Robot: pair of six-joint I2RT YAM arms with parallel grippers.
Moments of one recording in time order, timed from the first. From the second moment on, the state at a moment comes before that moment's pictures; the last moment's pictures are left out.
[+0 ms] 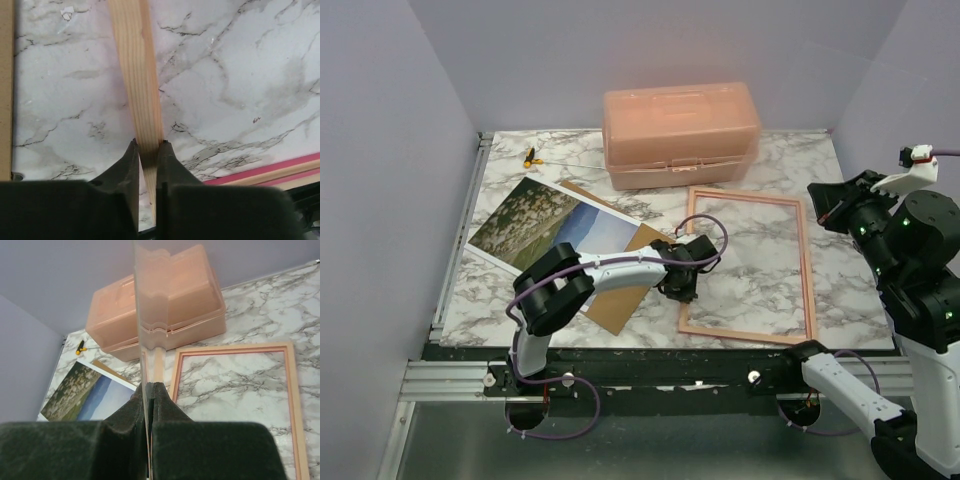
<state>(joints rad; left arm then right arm) -1.07 1.93 1.32 -0.57 -0.09 -0.86 0.30 0.81 1.49 -0.81 0.18 0.43</state>
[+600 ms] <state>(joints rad) -1.07 1.67 1.21 -0.64 -0.20 -0.89 0.30 0.81 1.43 -0.81 0.17 0.44</state>
